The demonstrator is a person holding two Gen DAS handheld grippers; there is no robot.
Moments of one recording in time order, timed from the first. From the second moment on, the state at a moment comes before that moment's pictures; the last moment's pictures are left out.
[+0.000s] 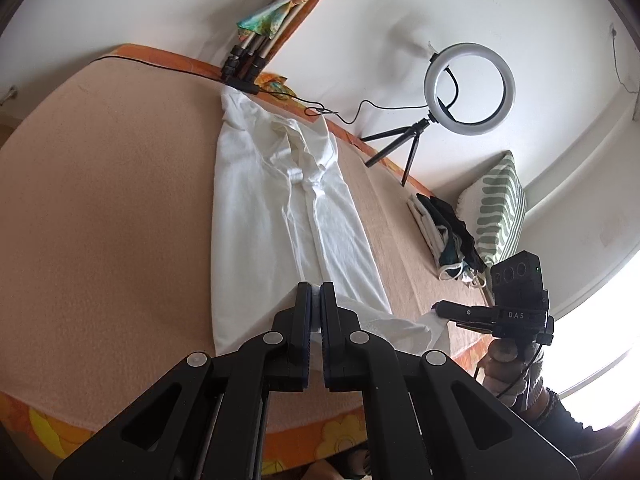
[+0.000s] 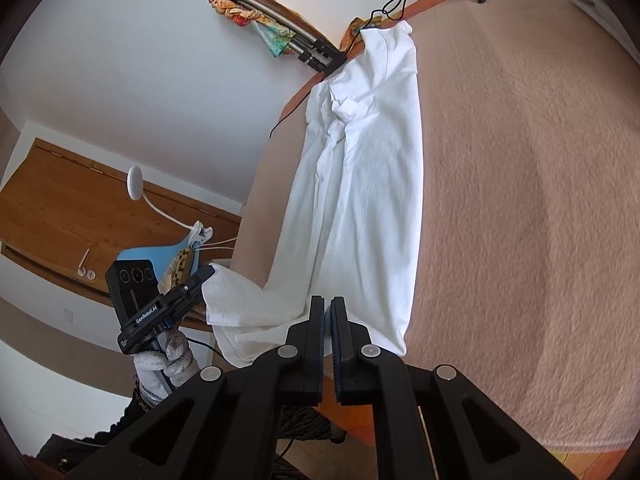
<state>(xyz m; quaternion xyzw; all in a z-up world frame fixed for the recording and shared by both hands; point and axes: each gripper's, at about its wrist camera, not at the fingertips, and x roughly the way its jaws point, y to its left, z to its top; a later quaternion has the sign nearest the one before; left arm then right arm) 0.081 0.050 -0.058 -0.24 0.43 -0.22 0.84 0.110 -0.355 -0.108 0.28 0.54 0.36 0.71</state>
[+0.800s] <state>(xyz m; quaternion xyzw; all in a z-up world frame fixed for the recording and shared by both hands) 0.151 0.074 -0.088 -0.21 0.44 -0.15 0.86 0.208 -0.347 -0.126 0.24 0.53 0.26 0.77</state>
